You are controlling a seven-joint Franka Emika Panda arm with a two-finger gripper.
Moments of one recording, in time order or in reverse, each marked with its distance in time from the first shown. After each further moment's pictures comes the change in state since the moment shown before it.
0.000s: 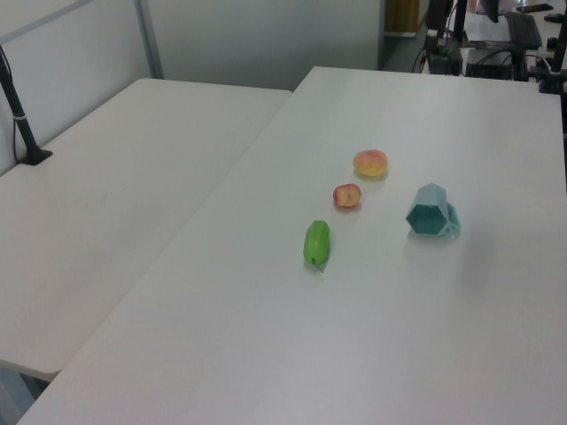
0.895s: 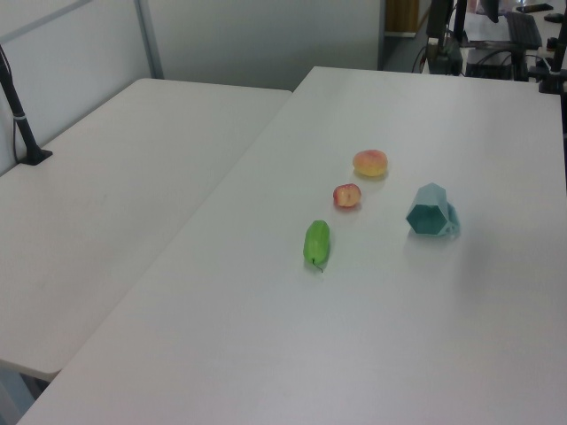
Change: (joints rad) arm -0.001 -0.003 0.023 -0.019 0.000 0.000 0.000
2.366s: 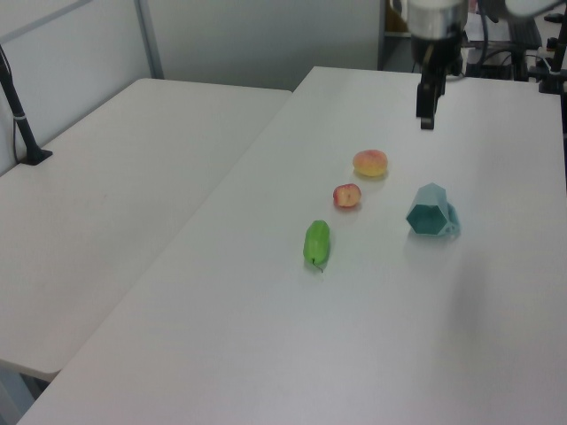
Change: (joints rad) arm 0.149 0.084 0.240 -0.090 -0.377 -0.040 0.464
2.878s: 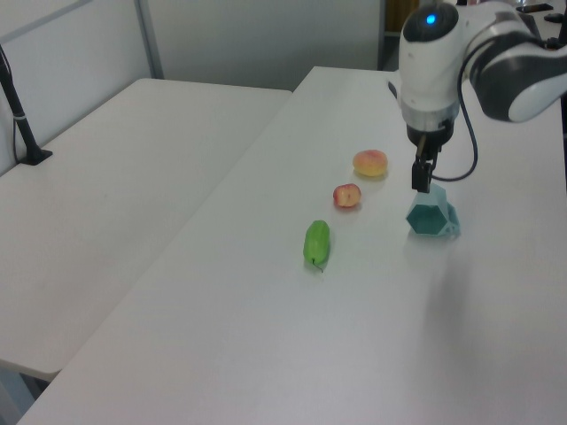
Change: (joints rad) arm 0.060 0.042 0.009 -0.231 -0.155 0.190 0.203
